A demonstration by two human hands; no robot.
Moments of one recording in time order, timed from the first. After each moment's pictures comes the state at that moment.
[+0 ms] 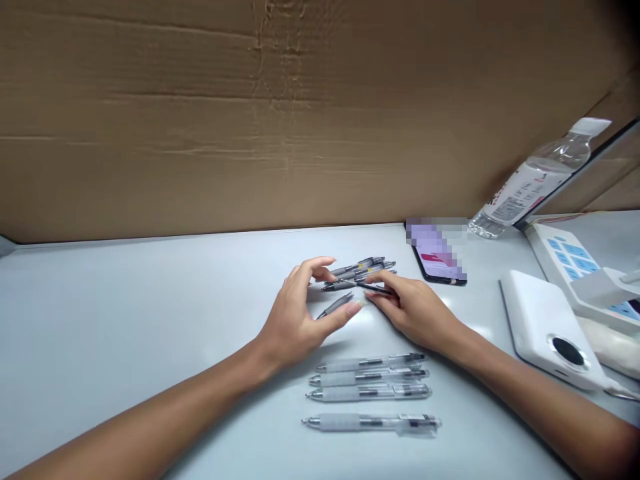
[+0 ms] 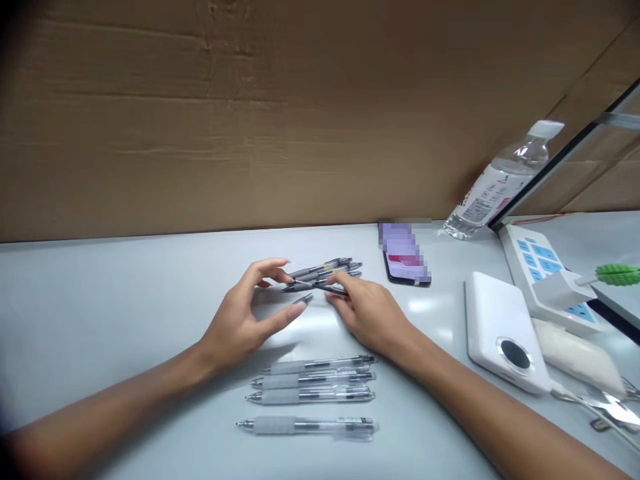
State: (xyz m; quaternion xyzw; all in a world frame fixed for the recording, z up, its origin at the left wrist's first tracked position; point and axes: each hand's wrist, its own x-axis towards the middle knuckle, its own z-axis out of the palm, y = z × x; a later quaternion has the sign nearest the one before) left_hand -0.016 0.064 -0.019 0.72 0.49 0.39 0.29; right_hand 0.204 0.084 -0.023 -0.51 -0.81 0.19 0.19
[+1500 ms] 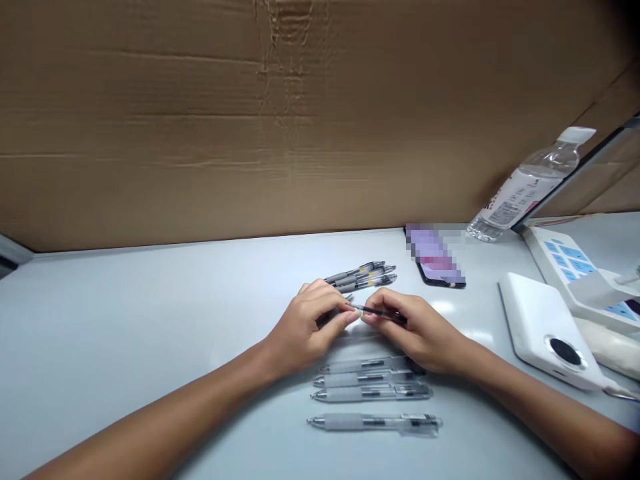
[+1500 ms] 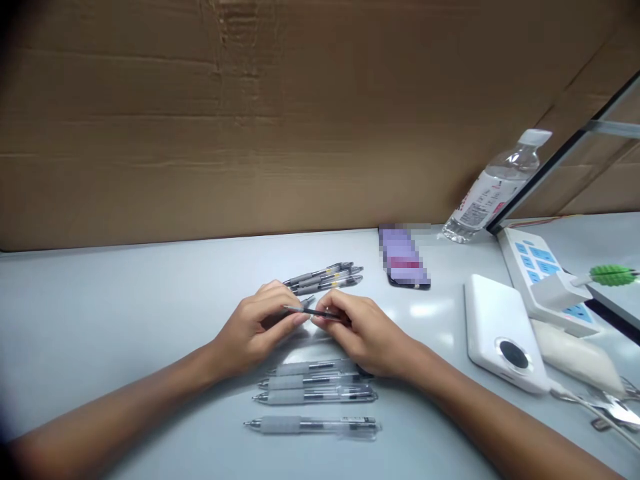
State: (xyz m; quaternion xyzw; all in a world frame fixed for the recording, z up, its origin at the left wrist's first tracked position) left_hand -0.018 0.065 -0.015 0.82 0.37 0.36 0.27; right_hand 0.198 0.063 -0.007 -0.41 -0.80 0.37 0.24
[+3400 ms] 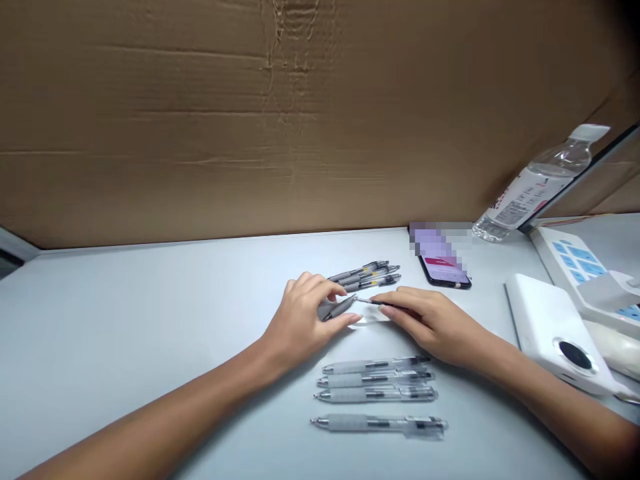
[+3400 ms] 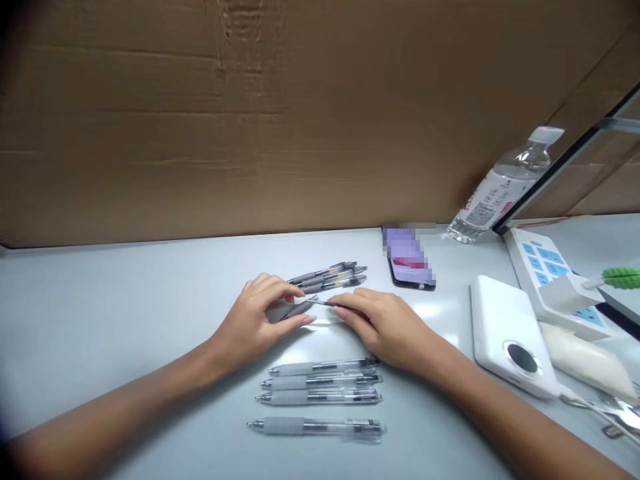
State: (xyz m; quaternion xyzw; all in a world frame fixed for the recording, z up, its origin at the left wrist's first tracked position) left_hand -0.021 0.069 -0.018 0.79 0.49 0.29 0.21; right_hand 0.218 0.070 -0.007 -0.43 -0.86 0.23 0.18
